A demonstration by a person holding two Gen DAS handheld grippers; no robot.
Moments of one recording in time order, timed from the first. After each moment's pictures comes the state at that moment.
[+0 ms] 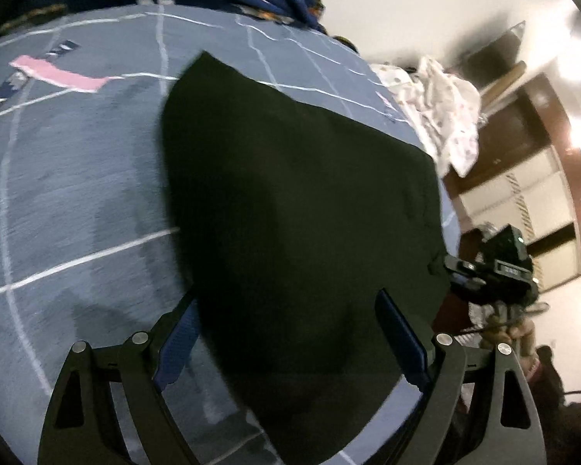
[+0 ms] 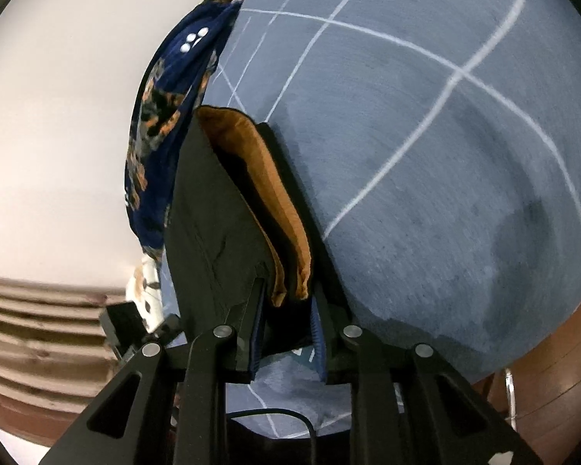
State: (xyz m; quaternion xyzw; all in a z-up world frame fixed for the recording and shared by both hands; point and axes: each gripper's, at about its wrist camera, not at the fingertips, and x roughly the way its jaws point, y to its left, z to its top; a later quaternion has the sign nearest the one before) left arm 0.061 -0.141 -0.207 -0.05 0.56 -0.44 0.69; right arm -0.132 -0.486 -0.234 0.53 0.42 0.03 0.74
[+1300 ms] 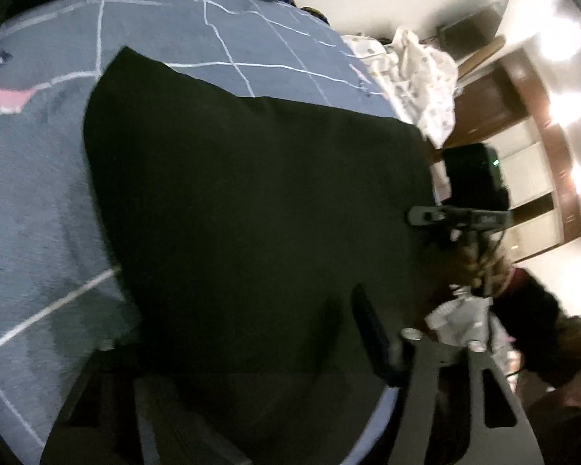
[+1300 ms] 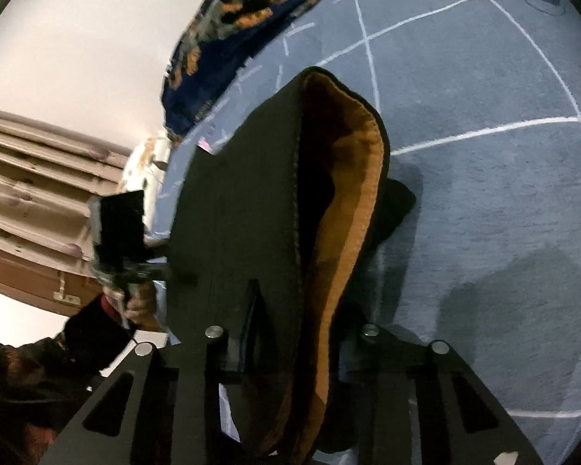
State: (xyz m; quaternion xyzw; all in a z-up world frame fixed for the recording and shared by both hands) left arm 0.077 -0.175 -0.212 -0.02 0.58 -0.49 0.65; right arm -0.012 -0.476 -0.224 0.34 0.50 0.24 0.76
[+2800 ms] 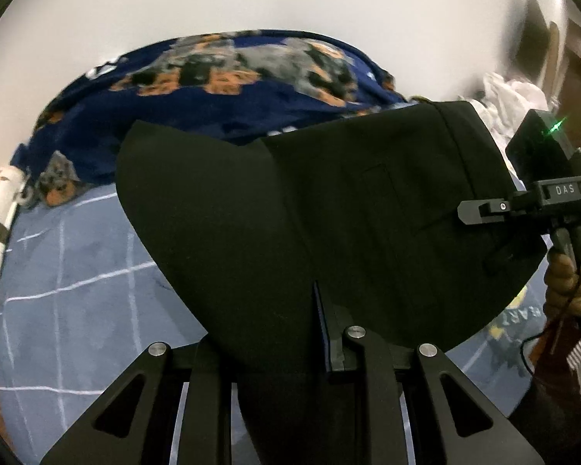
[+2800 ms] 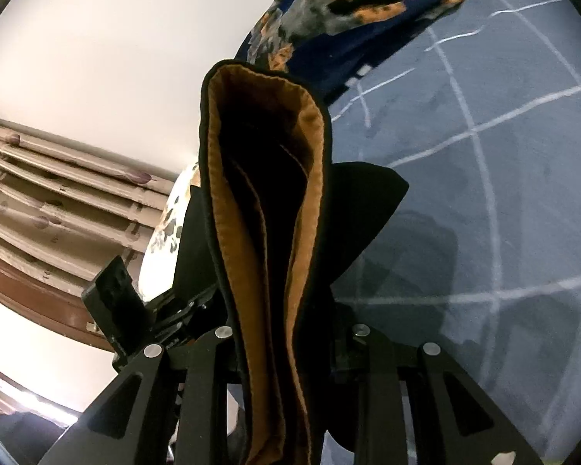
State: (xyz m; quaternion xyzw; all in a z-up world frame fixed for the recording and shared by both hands) left arm 0.089 -0.050 -0.121 0.10 0.42 -0.28 0.86; right arm 0.094 -0.319 -0.165 0.39 0.45 0.28 0.76
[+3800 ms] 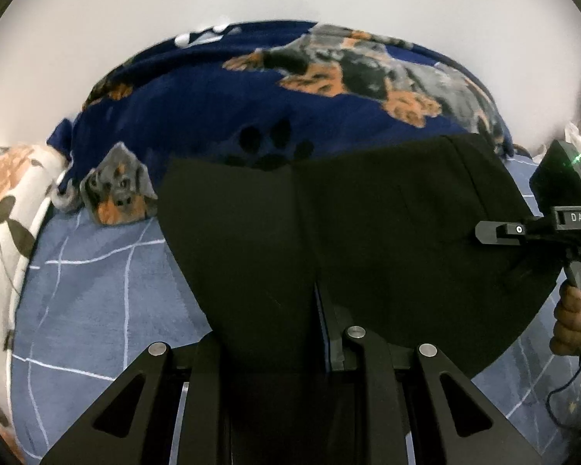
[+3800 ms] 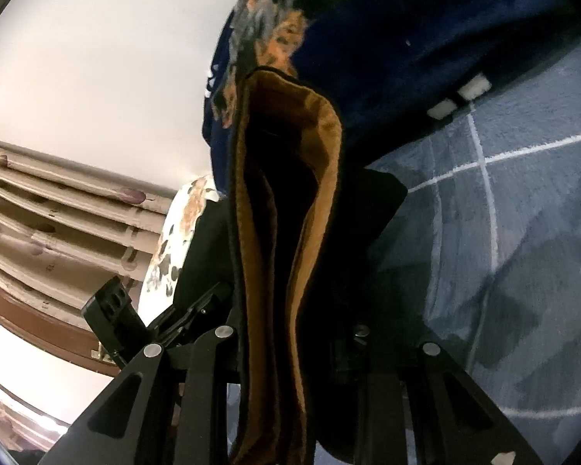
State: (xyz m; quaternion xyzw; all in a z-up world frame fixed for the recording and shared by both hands) left arm 0.251 0.030 -0.155 0.06 0.42 -0.18 0.89; right arm 0.281 -0.250 -0.207 0.40 0.45 0.31 0.74
